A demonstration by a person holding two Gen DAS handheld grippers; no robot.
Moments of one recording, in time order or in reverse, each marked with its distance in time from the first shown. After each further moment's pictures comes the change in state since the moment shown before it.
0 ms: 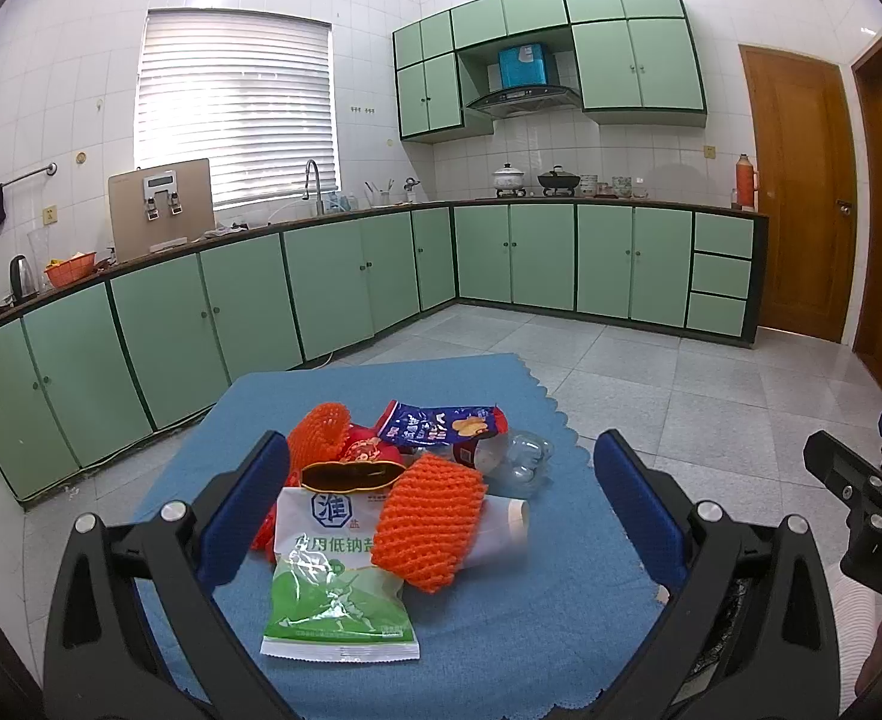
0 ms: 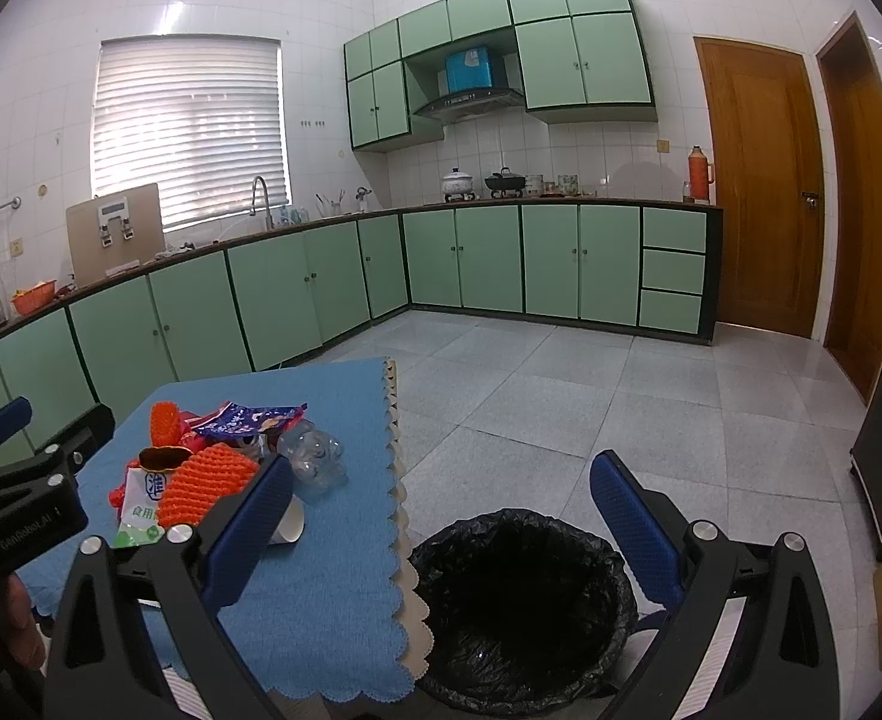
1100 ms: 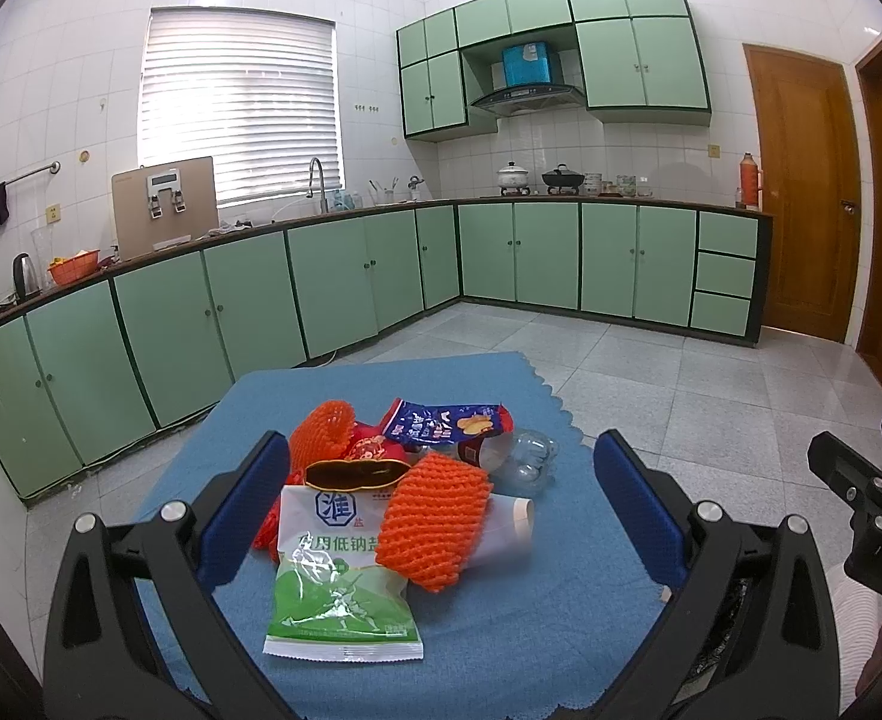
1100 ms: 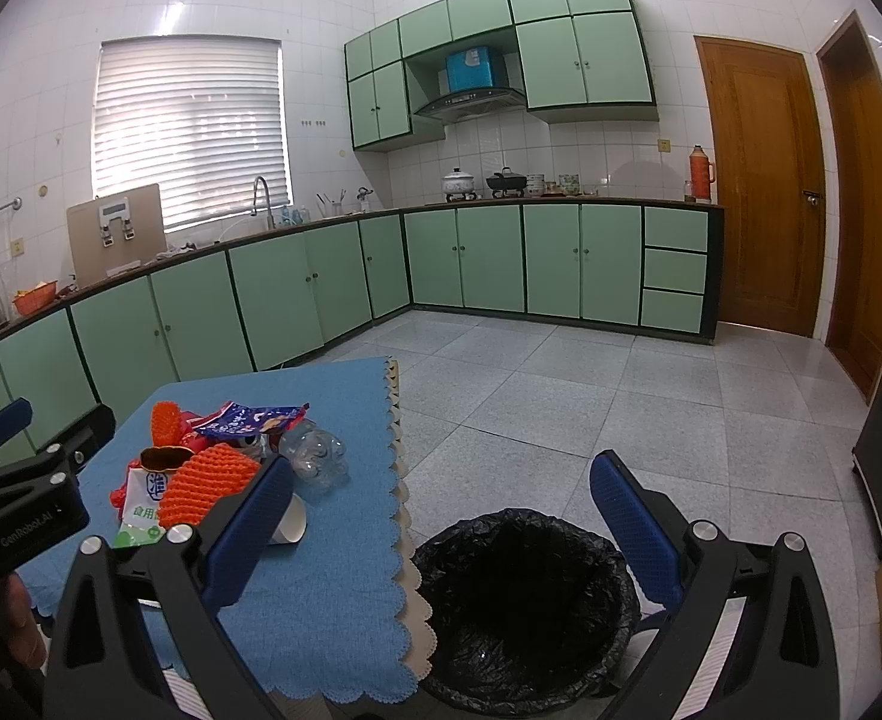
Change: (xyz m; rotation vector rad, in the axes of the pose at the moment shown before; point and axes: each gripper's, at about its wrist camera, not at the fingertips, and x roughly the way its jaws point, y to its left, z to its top) left arm 0.000 0.004 -0.001 -0.001 -0.002 0.003; right arm 0.002 0.000 -0.001 0.006 0.003 0.004
